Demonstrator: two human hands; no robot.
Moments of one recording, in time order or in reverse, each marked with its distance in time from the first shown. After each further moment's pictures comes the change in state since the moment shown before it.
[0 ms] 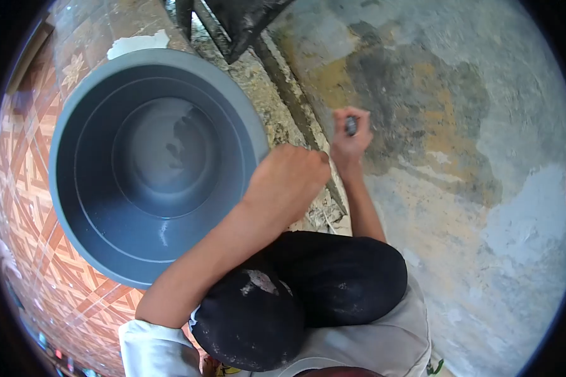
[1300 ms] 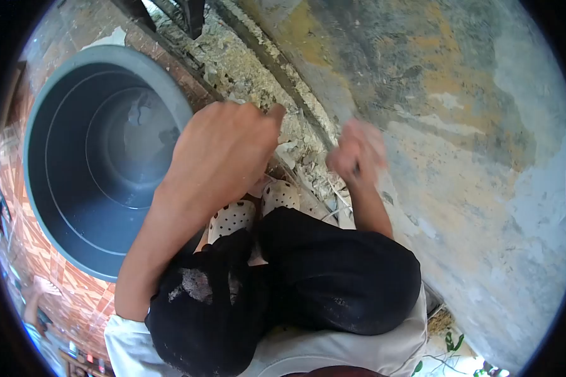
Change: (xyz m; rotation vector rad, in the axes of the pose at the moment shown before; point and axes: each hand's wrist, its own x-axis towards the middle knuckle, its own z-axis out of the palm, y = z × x) left_hand 0.008 0.008 -0.003 0.044 -0.083 -0.114; right_hand -0.044 -0.008 -0.080 0.027 0.043 -0.620
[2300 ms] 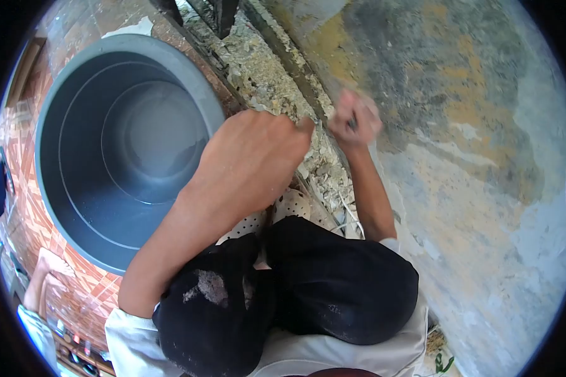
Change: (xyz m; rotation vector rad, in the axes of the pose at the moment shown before) left_hand -0.001 -0.004 0.004 -0.018 0.077 0.059; right_hand 0.008 0.050 0.078 0.090 0.204 0.139
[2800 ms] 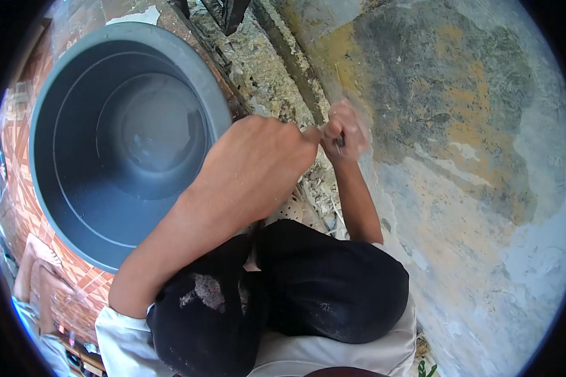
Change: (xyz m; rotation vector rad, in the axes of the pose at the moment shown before) left_hand -0.001 -0.002 0.001 -0.017 -0.023 0.010; right_hand -0.020 0.004 0.011 0.140 -0.200 -0.105
